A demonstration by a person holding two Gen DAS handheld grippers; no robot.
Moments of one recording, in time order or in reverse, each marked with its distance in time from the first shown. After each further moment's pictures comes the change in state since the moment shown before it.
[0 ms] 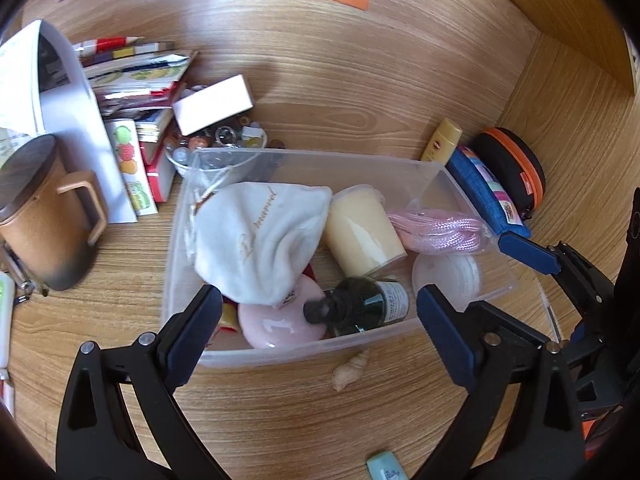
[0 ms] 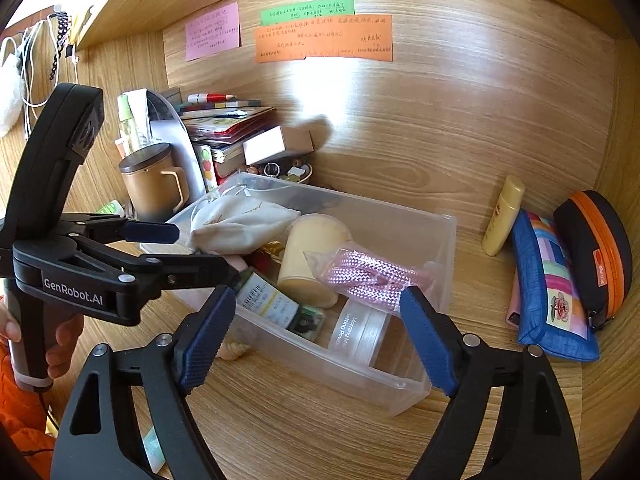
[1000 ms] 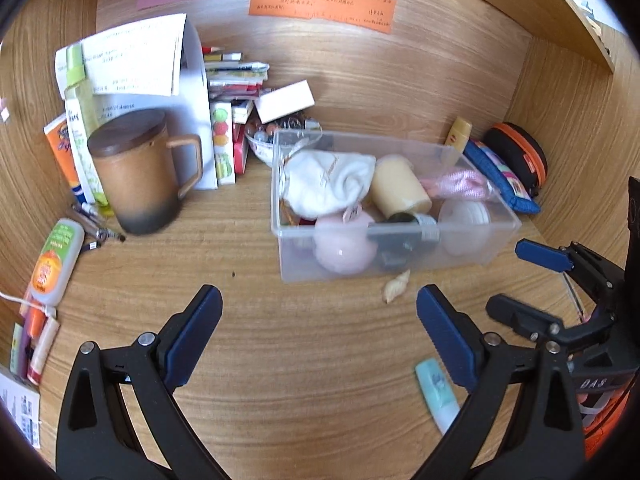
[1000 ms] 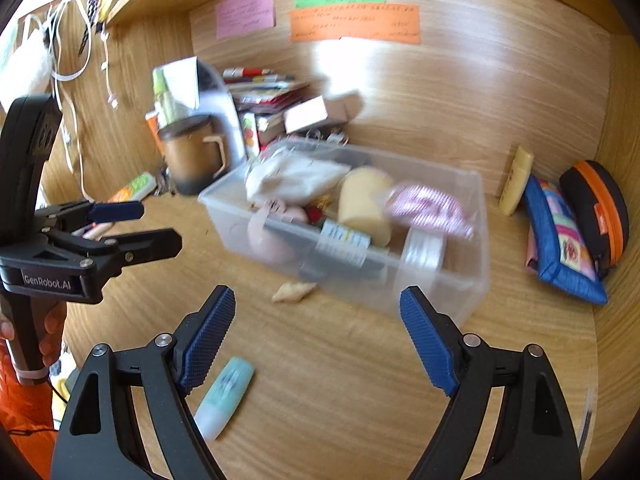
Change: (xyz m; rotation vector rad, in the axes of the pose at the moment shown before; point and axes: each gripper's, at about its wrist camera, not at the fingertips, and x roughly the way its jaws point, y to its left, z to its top) left arm -0.069 0.020 -0.068 0.010 -0.074 0.120; right arm -0.030 0.052 -0.036 0.006 0.077 0.024
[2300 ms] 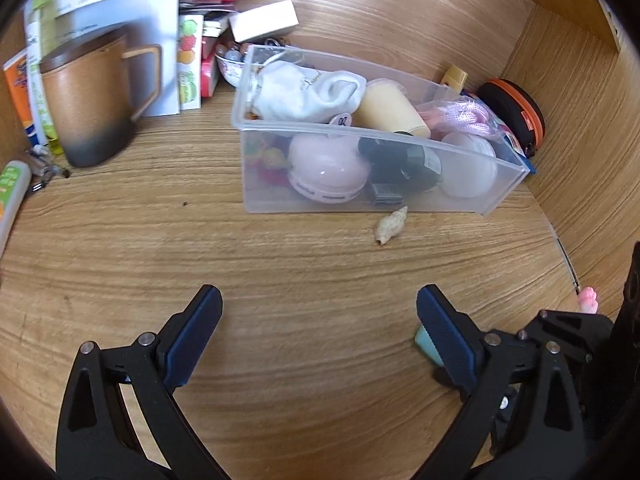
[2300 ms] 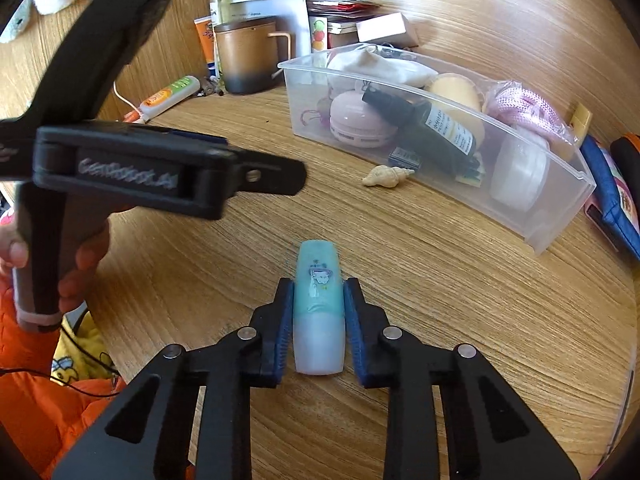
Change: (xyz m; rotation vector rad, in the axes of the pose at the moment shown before) left arm 0.050 0.002 -0.027 -0.032 0.154 -0.107; right arm 0.030 0.054 -0.059 -0.106 0.181 0.072
